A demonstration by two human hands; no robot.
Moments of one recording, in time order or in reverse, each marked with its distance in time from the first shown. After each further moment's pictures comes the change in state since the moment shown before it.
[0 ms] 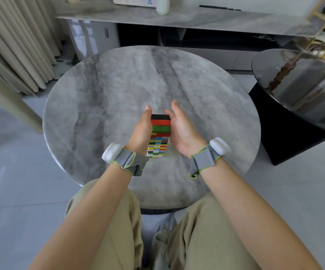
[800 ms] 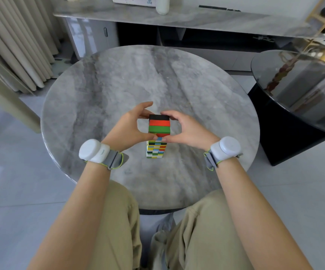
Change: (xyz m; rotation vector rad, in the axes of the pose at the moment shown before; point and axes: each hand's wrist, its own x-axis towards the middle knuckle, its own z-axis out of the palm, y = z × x) left_hand 0.024 0.003 -0.061 0.862 -0.242 0.532; right_hand 0.009 0.000 -0.049 -1.010 -0.036 -0.372
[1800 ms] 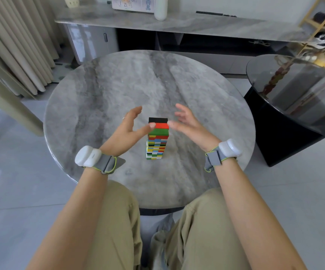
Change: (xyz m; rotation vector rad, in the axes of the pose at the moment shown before) left_hand -0.015 0.002 0.002 -0.201 0.035 -0.152; right_hand -0.009 0.002 -0.003 0.422 0.129 0.207
